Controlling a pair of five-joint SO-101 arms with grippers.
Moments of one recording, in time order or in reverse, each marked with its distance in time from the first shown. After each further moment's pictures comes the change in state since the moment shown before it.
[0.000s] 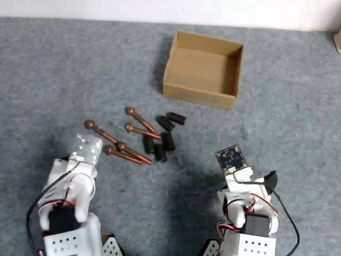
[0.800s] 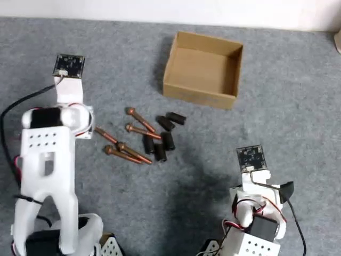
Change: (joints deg) left arm 7.6 77.9 -60.8 6.2 21.5; right arm 10.5 -0.4 -3.3 1.7 -3.3
